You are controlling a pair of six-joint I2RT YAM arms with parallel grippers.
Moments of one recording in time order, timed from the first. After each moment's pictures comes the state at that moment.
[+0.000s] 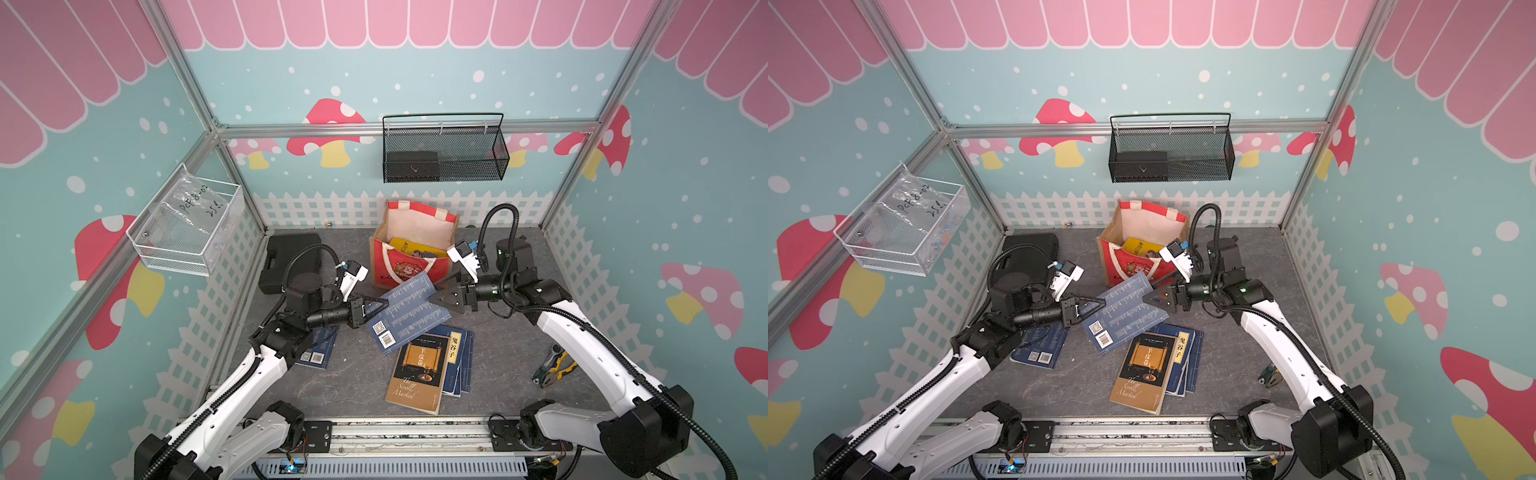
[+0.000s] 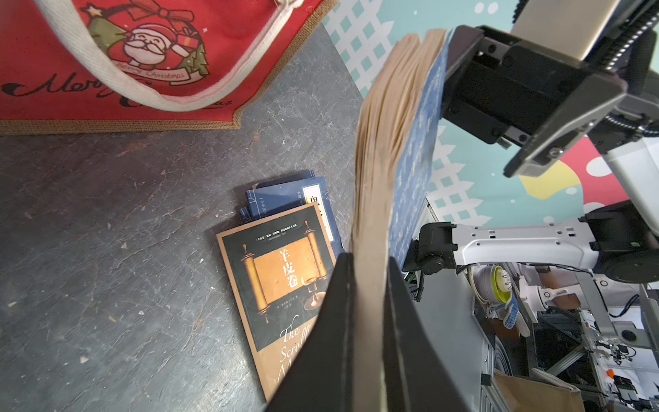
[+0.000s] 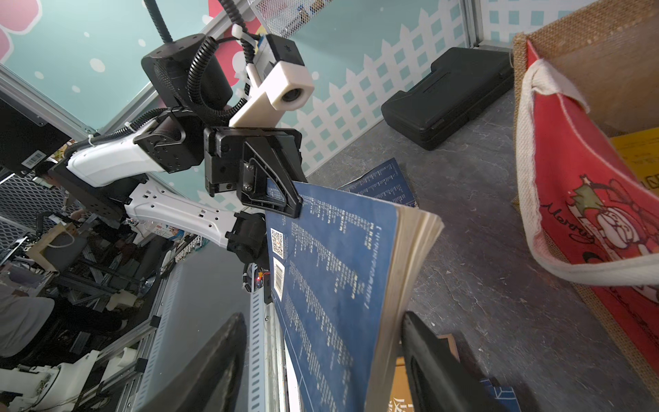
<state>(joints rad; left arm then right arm) -0.42 0.96 0.77 -0.12 0.77 -0.56 0.37 1.24 1.11 -0.44 -1.04 0.05</state>
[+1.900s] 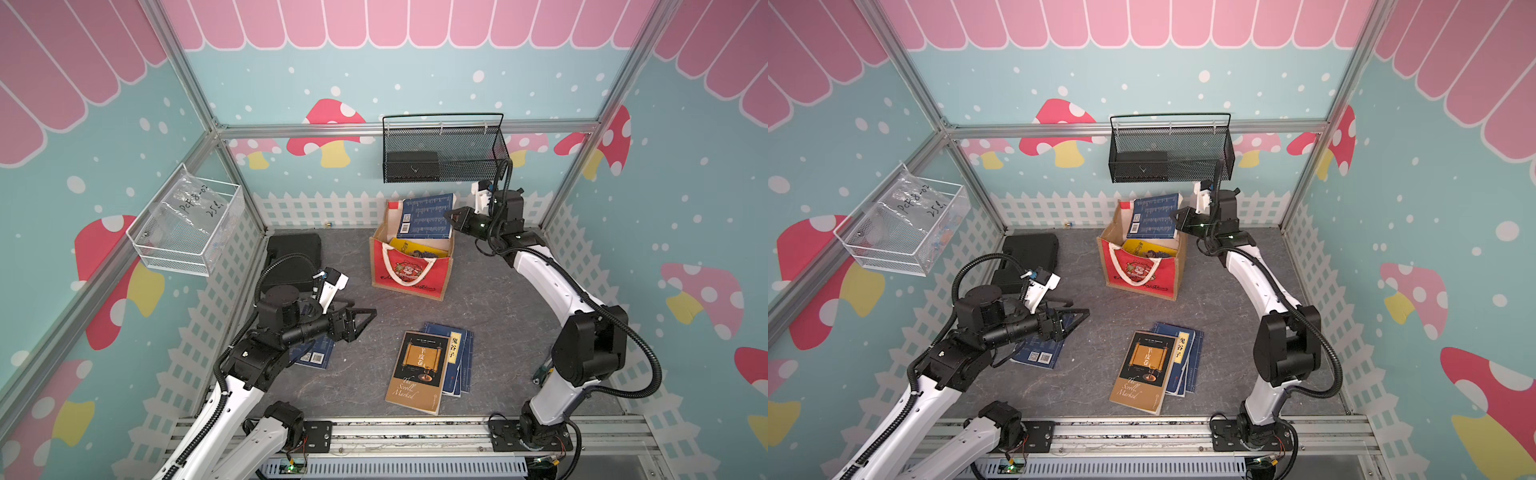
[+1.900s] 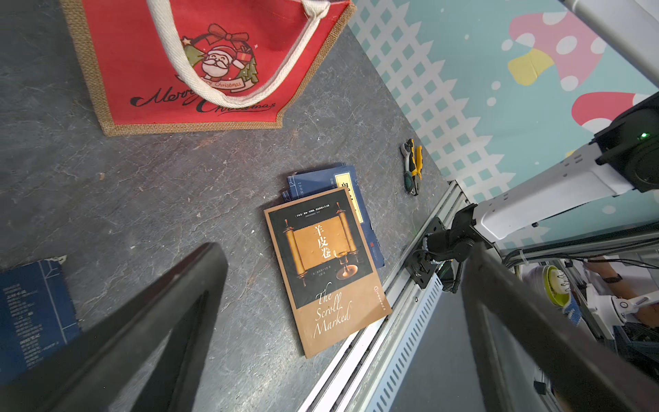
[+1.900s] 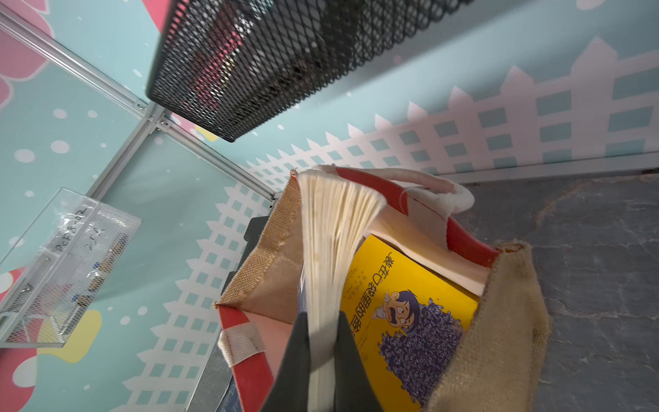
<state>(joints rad) -0.36 0.75 0.83 -0.45 0.59 -0.38 0.24 1.74 1.56 -0.17 -0.46 0.58</state>
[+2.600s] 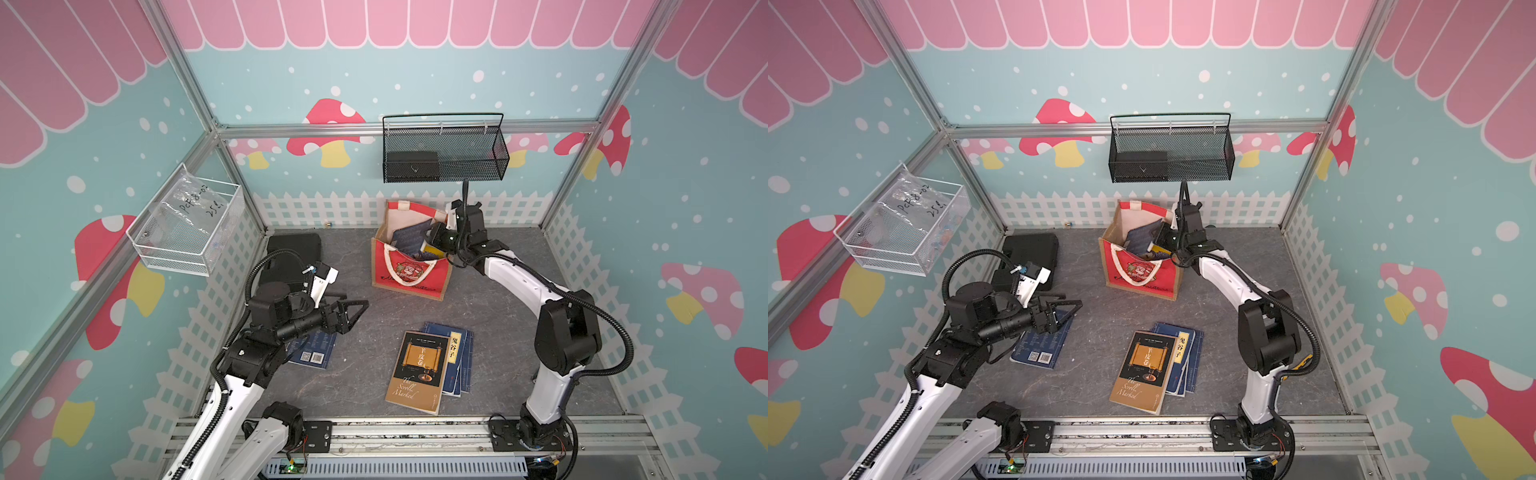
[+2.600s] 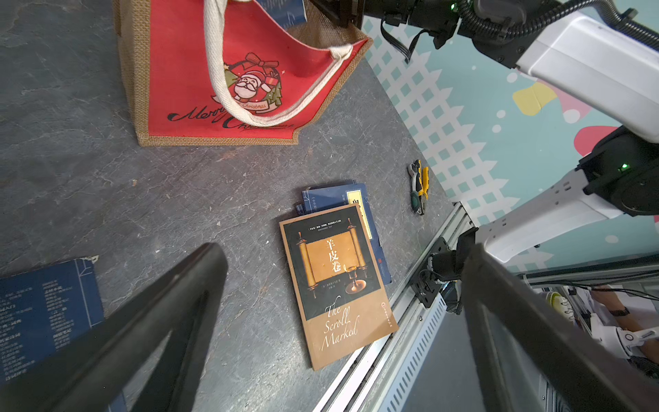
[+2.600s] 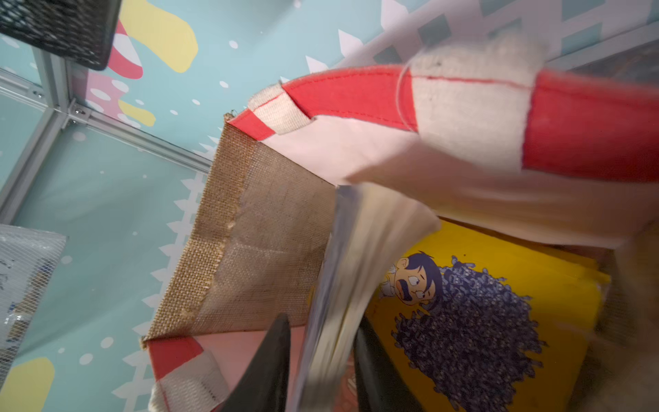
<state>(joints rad) -0.26 0.75 0.83 -0.43 0.63 -0.39 0.38 1.84 1.54 -0.14 -0.26 0.73</state>
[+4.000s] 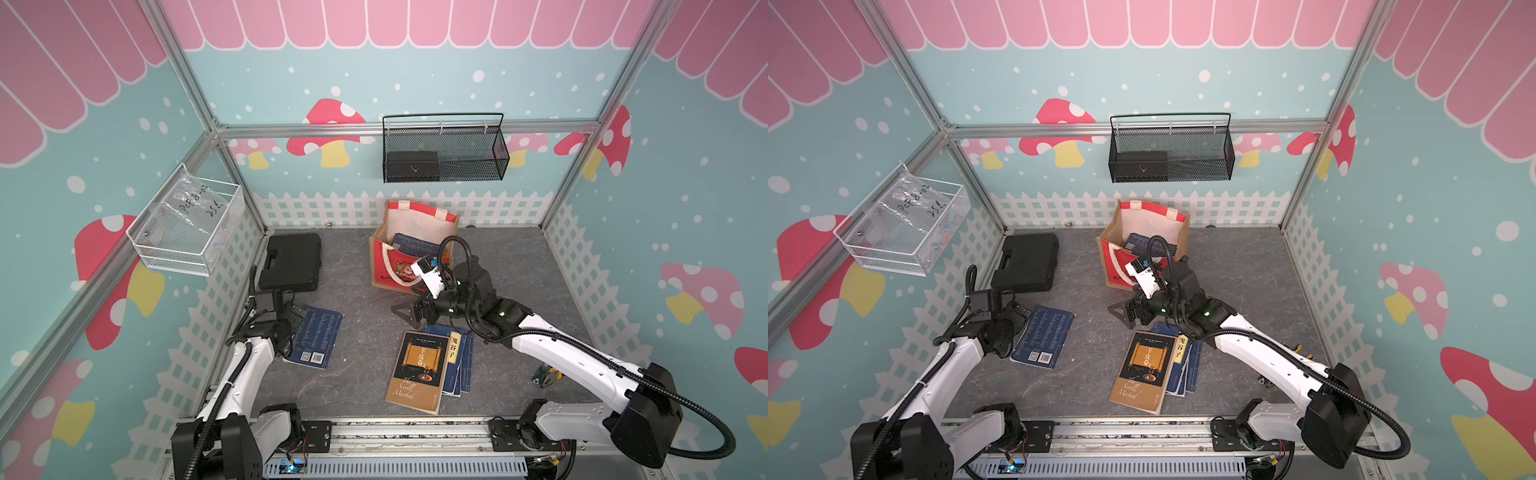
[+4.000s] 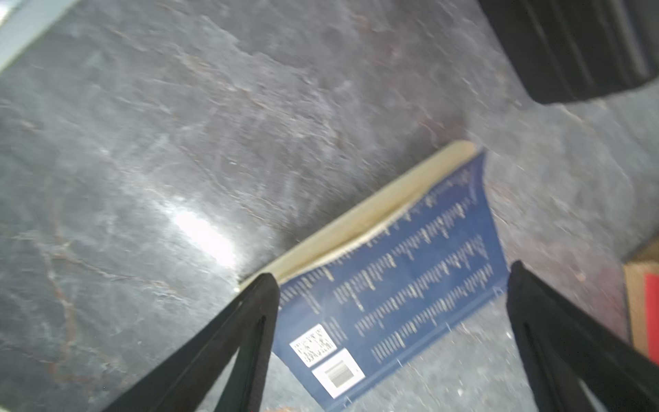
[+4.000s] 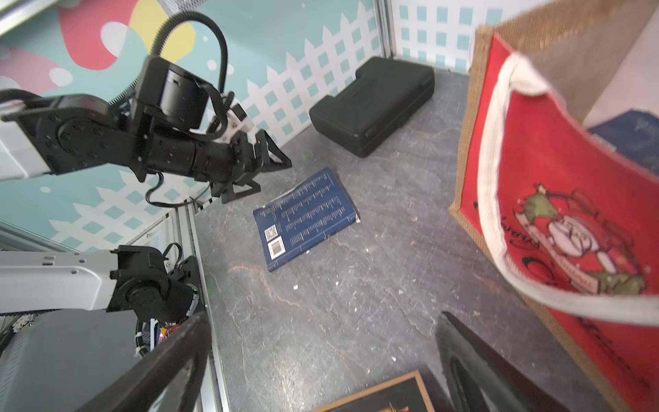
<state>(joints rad) 0.17 1.10 0.64 -0.56 -0.08 -0.95 0.74 1.26 0.95 -0.13 -0.39 0.21</state>
